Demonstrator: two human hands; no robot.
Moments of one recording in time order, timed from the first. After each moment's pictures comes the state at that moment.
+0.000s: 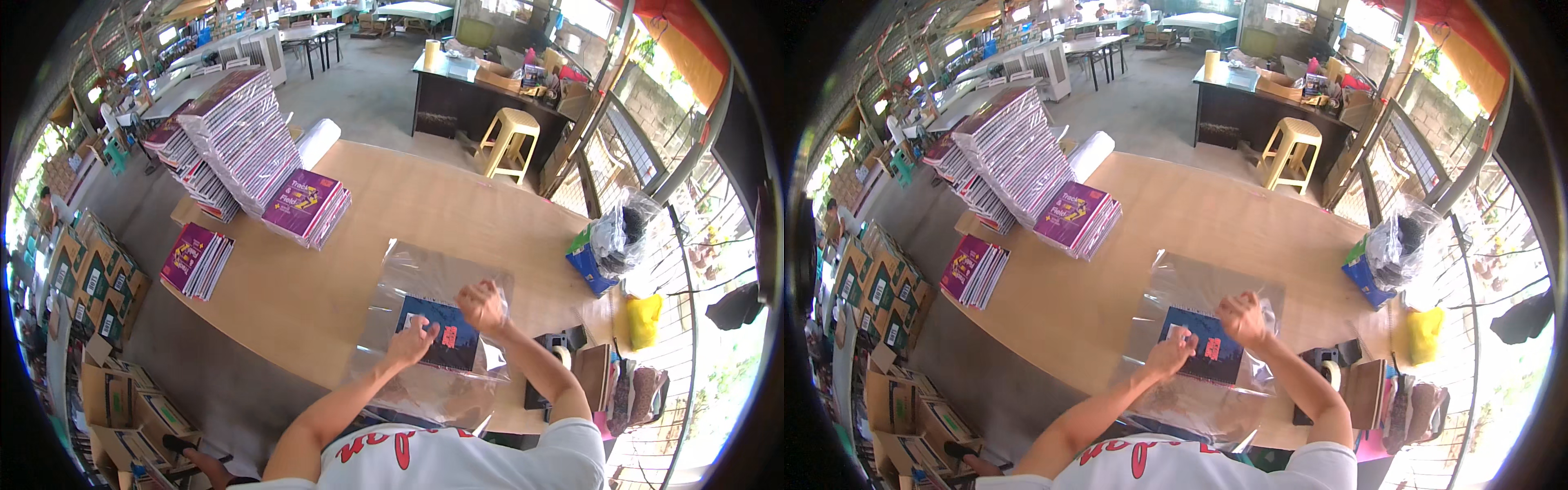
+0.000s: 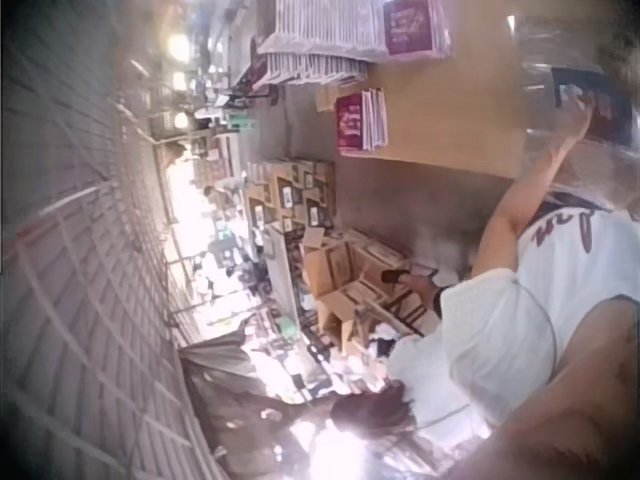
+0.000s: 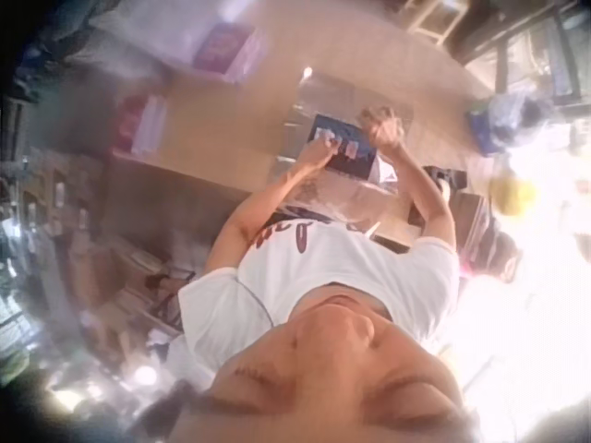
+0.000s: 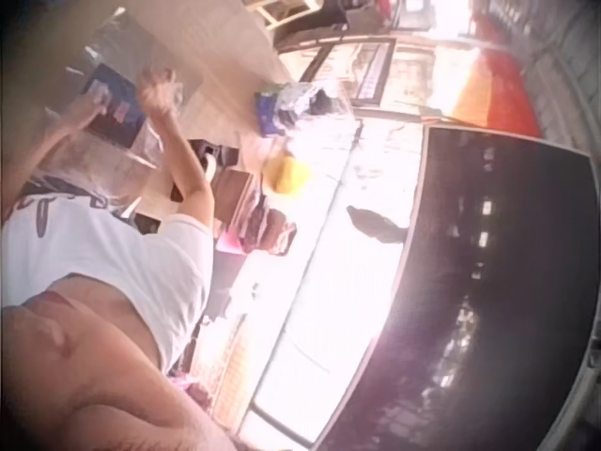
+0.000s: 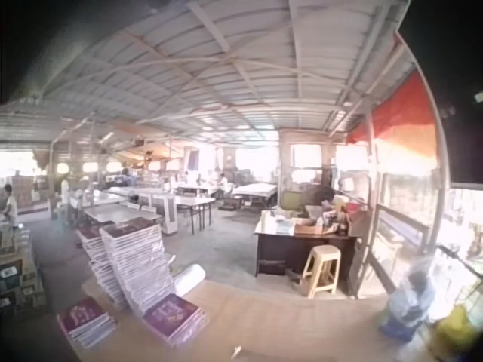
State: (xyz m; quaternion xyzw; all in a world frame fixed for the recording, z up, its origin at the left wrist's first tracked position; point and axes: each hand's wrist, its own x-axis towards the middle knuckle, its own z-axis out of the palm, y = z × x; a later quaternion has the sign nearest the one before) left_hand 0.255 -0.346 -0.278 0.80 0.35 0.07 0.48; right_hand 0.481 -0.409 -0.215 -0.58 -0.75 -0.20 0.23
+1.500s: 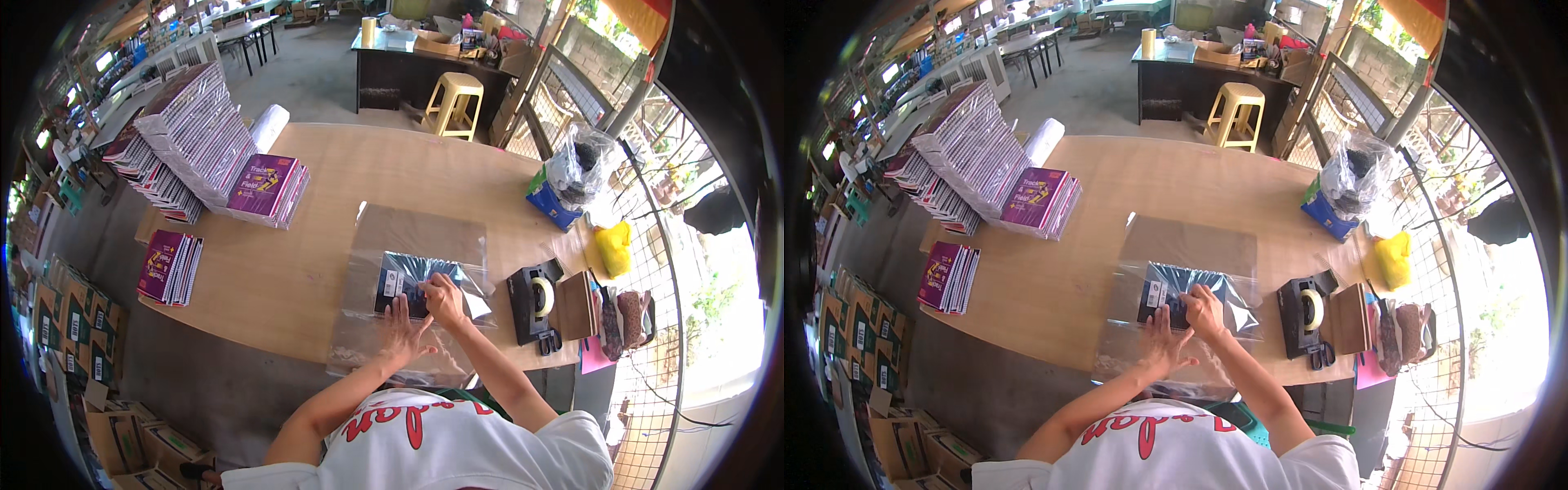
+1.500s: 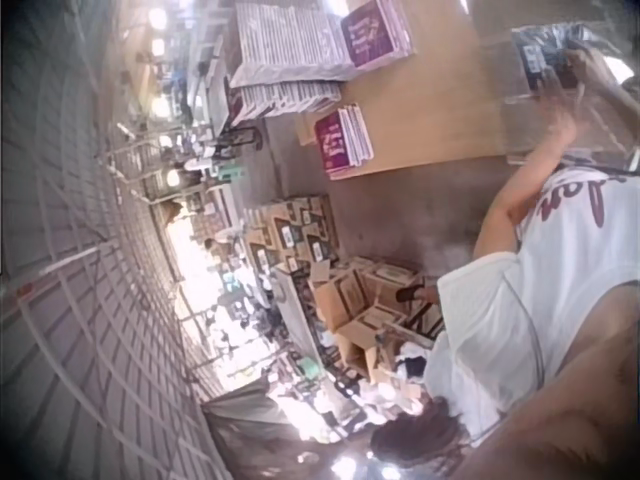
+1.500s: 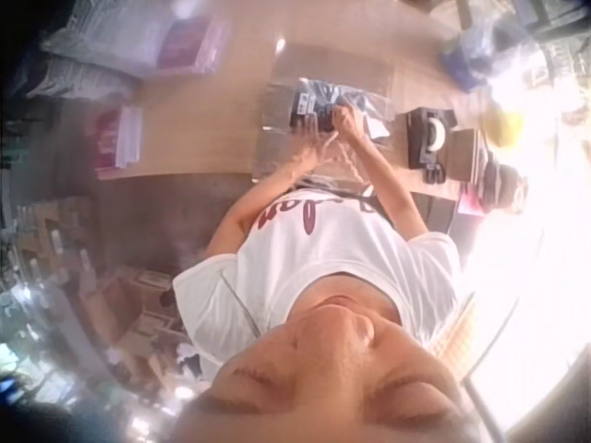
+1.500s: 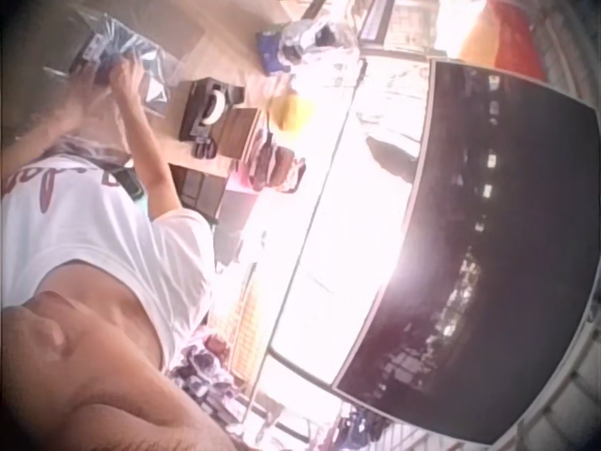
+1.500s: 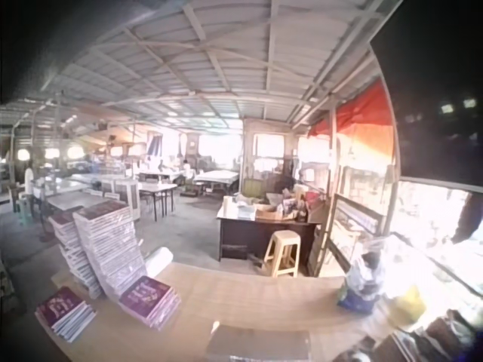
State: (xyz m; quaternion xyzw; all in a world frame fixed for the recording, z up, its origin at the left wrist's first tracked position) left_hand 0.203 -0.420 -0.261 0.96 0.16 0.05 0.21; right_hand 0.365 -0.473 -0.257 -0.77 -0.55 -0.09 0.30
